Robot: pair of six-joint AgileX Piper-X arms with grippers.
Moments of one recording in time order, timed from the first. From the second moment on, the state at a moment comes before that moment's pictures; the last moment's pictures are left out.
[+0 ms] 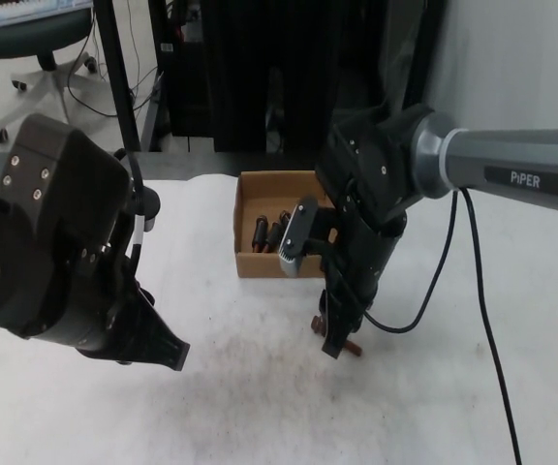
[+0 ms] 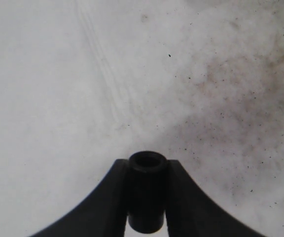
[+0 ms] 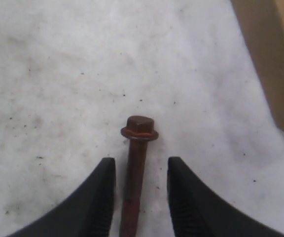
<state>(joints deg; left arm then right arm) -25.1 67.7 -43.9 40.4 -6.3 3.0 29.5 114.5 -80.3 49.4 -4.3 -37.0</state>
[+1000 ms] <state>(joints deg) -25.1 67.7 -43.9 40.4 -6.3 3.0 31.3 116.4 -79.9 43.4 -3.4 -37.4</state>
